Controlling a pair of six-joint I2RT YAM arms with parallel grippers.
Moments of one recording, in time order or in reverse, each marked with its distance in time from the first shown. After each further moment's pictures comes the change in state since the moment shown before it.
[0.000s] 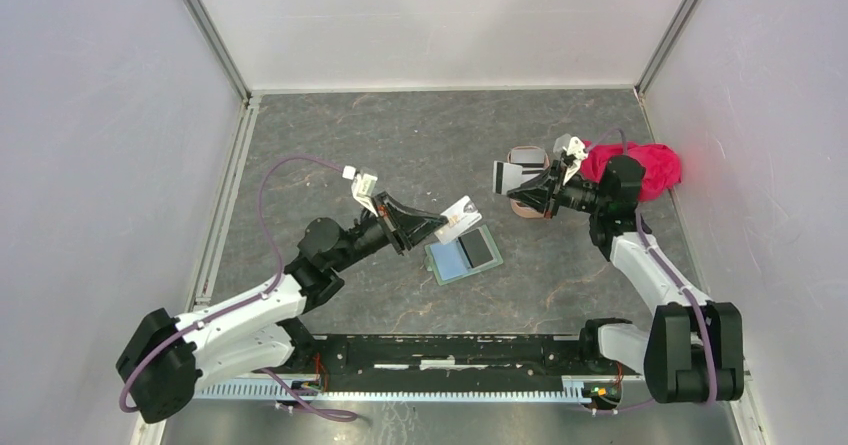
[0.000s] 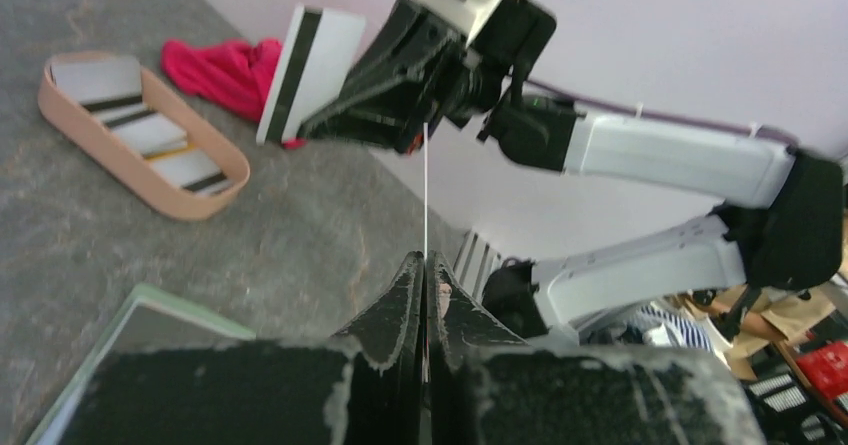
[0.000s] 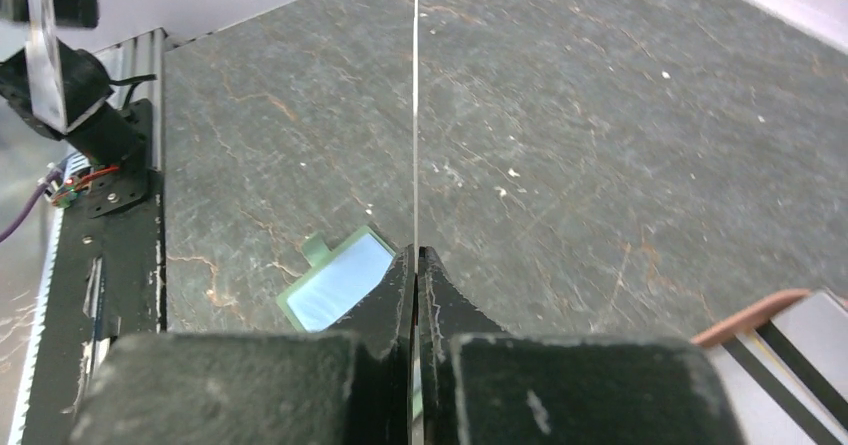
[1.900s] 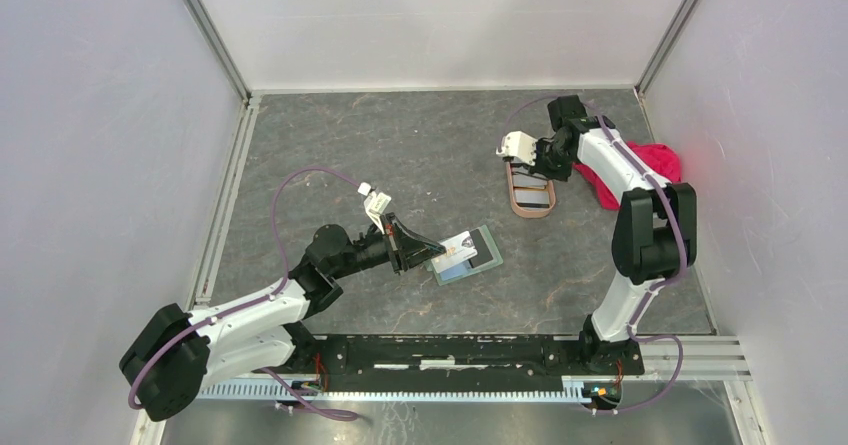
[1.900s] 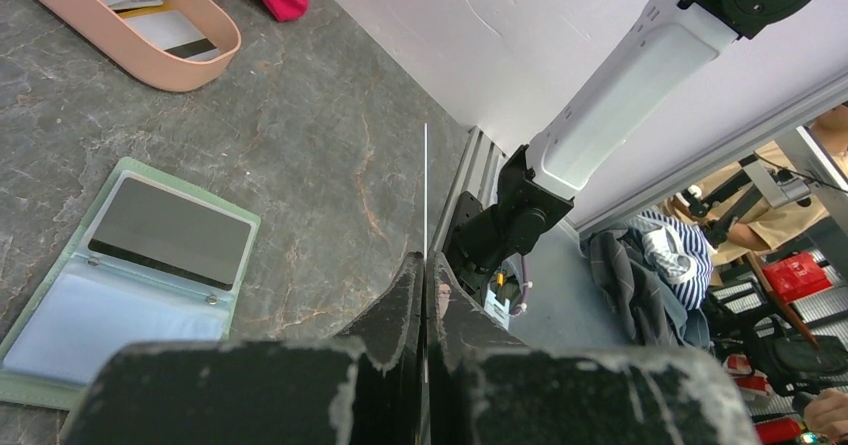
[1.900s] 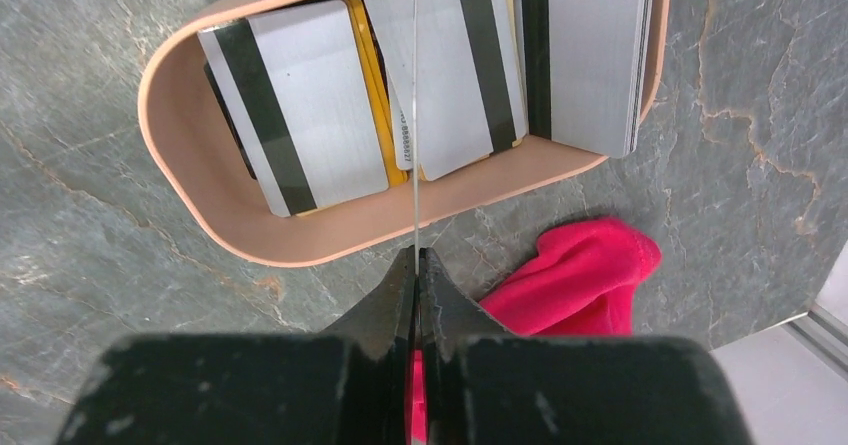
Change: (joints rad) left arm 0.034 0.039 -0.145 0.003 0.198 0.011; right arm 0.098 0.648 0.827 -1.264 0.992 -1.227
